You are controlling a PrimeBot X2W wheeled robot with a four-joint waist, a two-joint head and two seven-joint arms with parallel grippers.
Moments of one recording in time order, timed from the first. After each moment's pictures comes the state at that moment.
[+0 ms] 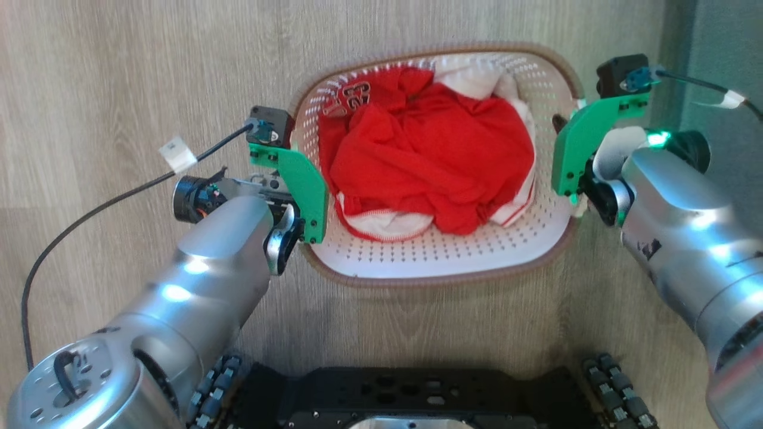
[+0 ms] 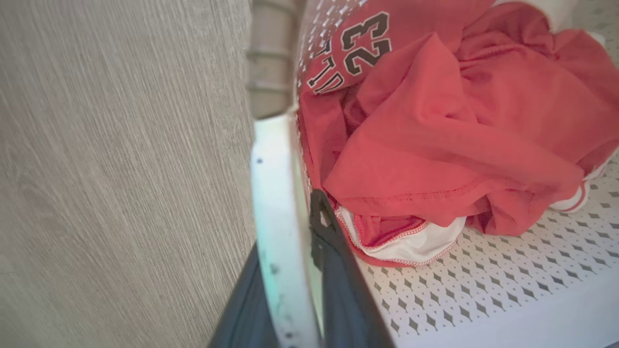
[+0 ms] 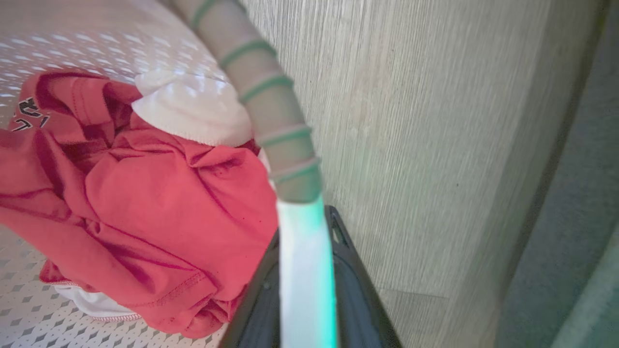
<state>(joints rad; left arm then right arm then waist) -0.98 0.03 -1.26 1.11 -1.15 0.09 0.00 -1.07 -0.19 1.00 1.18 1.02 0.12 0.00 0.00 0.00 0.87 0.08</state>
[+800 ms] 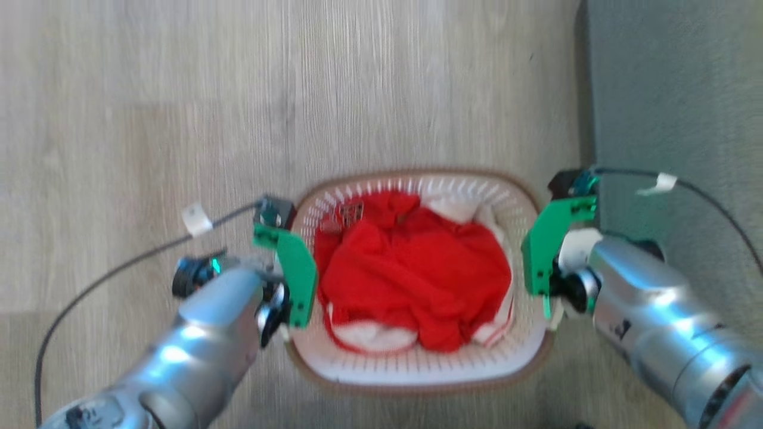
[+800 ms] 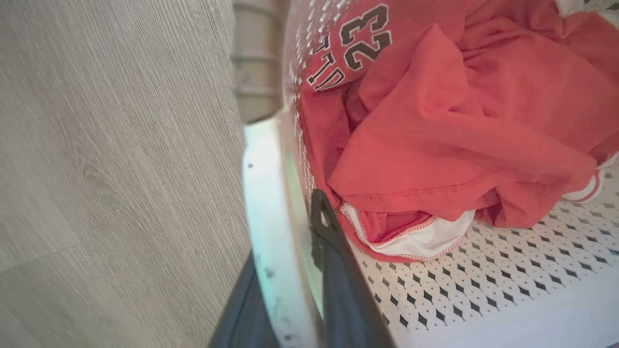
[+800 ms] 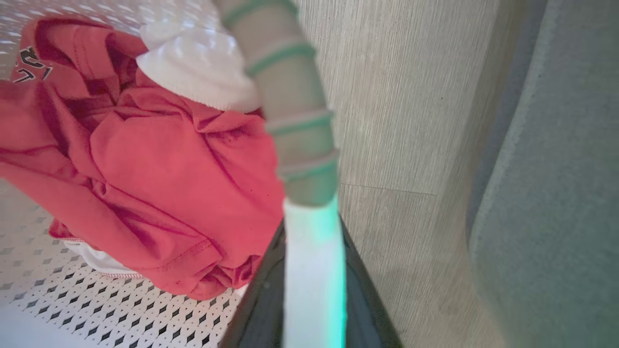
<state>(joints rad) -0.82 0.05 -1.28 1.17 -1.07 -0.03 0.16 -0.87 -0.16 1.13 1.14 1.16 0.12 0.22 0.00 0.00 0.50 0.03</state>
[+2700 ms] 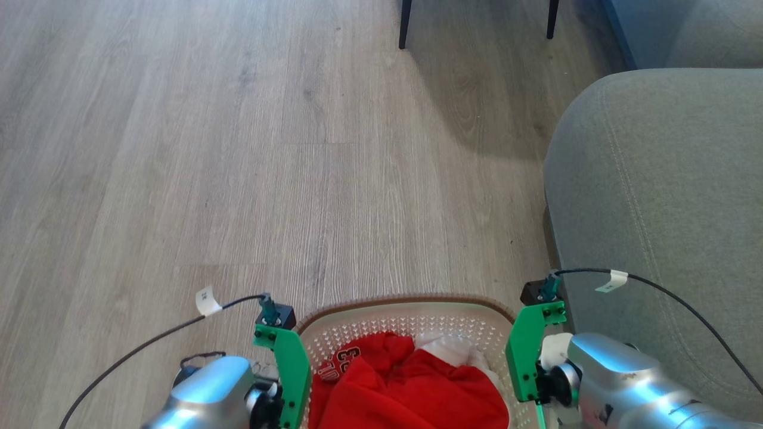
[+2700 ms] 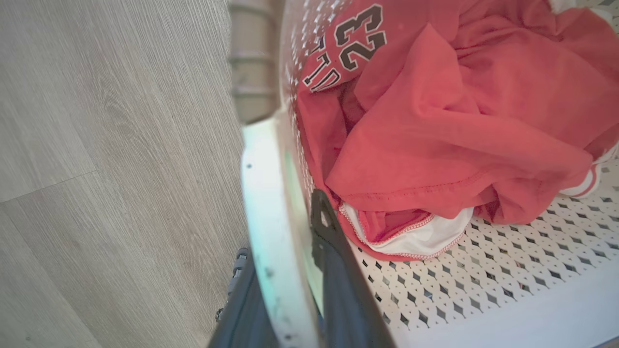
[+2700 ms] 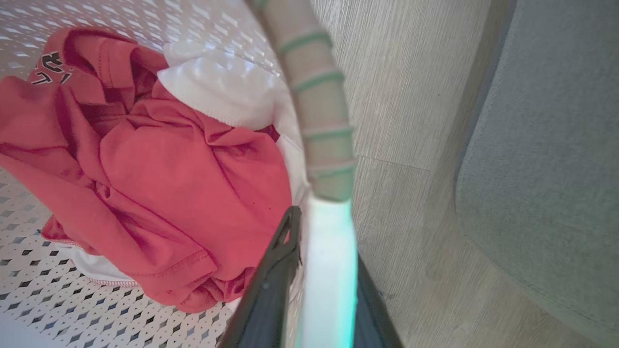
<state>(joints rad) -0.59 0.10 -1.28 1.11 -1.13 -0.11 0.43 -0.67 -0.12 1.27 1.13 1.26 0.12 0.37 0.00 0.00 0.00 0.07</state>
